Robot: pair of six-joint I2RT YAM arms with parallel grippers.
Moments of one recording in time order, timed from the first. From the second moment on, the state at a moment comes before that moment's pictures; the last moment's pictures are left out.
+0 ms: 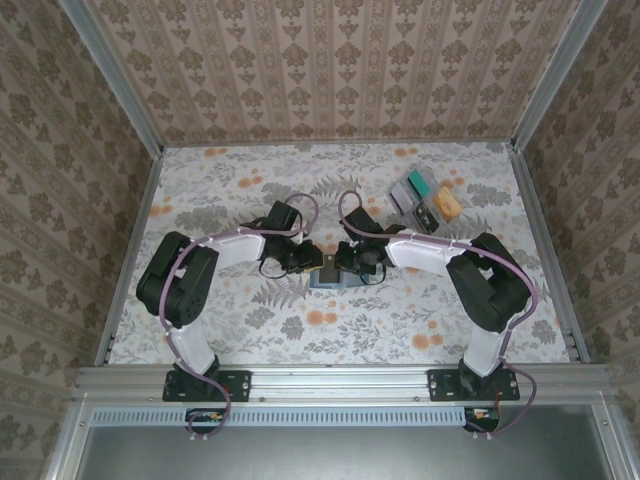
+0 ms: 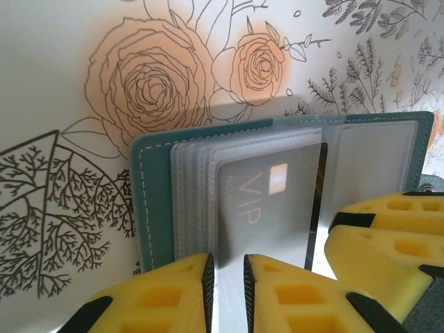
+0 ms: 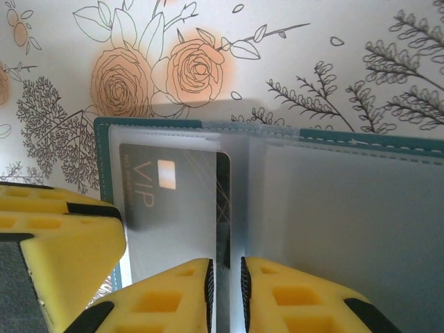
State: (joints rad) left arm -0.56 1.79 0.98 -0.29 0.53 -0.64; right arm 0.64 1.81 1.08 -0.35 -0.16 0.82
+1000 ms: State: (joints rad) left arm -0.56 1.80 0.98 -0.29 0.52 -0.64; right arm 0.57 1.82 0.94 -0.07 -0.34 0.81
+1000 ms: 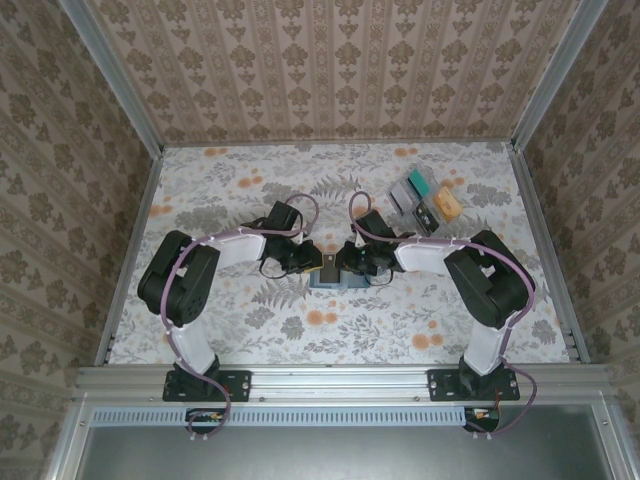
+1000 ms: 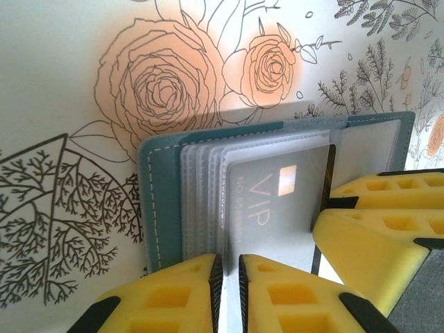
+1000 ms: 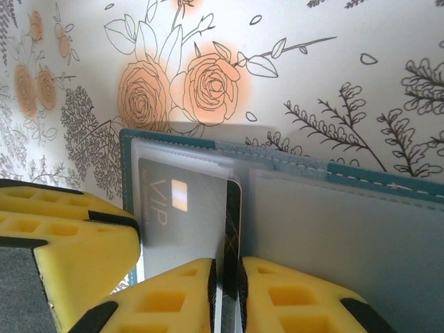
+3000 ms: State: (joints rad) left arm -0.63 1.85 1.10 -0.41 0.42 -0.58; right arm 0.54 1.75 0.86 -0.04 -0.32 0.80
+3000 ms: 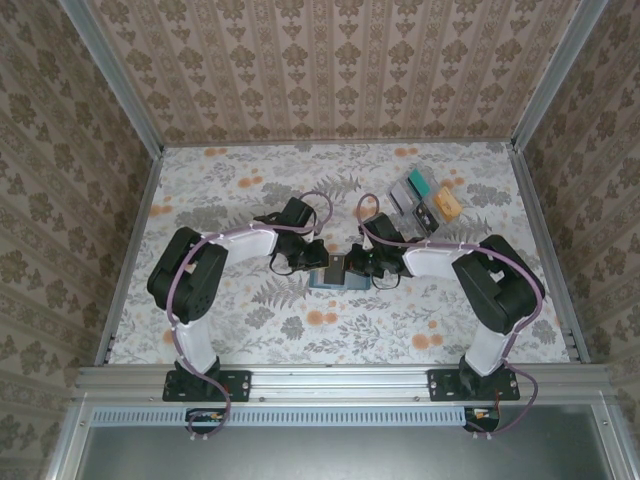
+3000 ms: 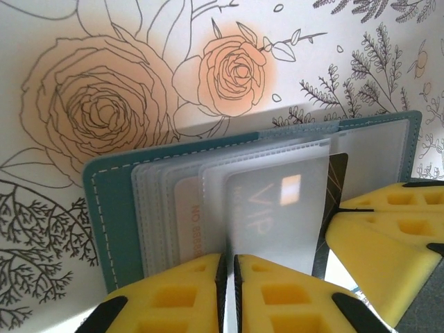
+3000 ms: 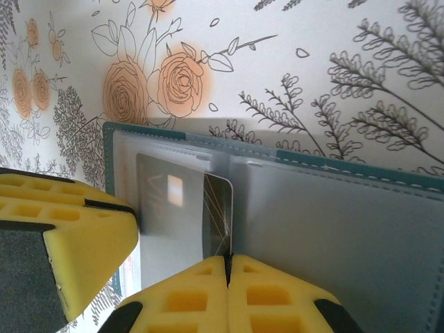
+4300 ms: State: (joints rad) left arm -0.63 1.84 1.10 -0.40 0.44 -0.58; right arm 0.50 1.47 0.69 0.01 -0.27 0.82
